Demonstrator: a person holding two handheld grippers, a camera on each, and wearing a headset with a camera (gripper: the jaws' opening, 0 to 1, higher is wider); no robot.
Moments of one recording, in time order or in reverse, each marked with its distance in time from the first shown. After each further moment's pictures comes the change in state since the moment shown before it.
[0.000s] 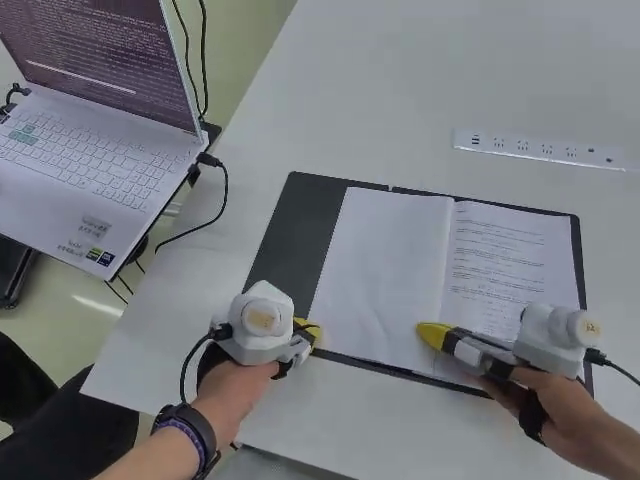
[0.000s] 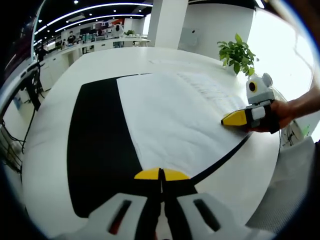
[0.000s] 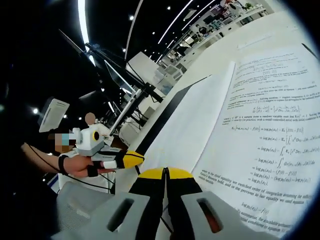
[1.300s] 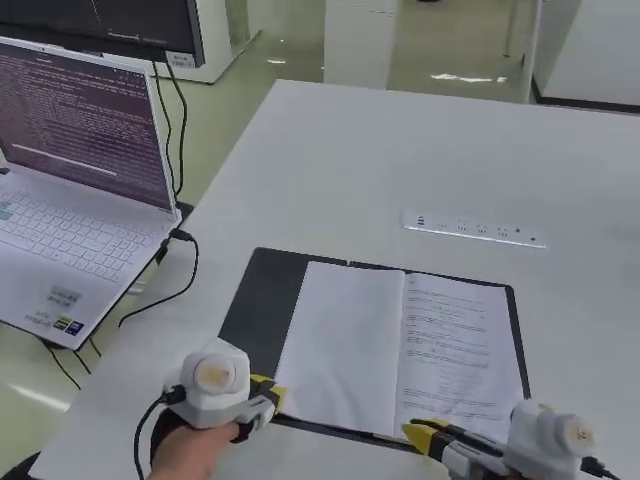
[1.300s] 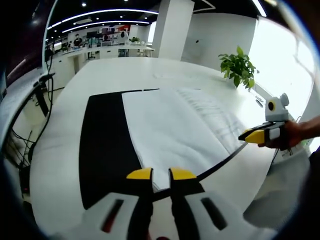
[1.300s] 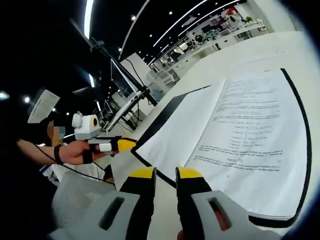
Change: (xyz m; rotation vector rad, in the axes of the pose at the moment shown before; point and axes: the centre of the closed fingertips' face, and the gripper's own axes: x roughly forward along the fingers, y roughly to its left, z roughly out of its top) left arm -0.042 -0.008 0.025 -0.045 -0.088 0.011; right arm -0.074 0.017 -0.011 -0.103 -0.073 -0.181
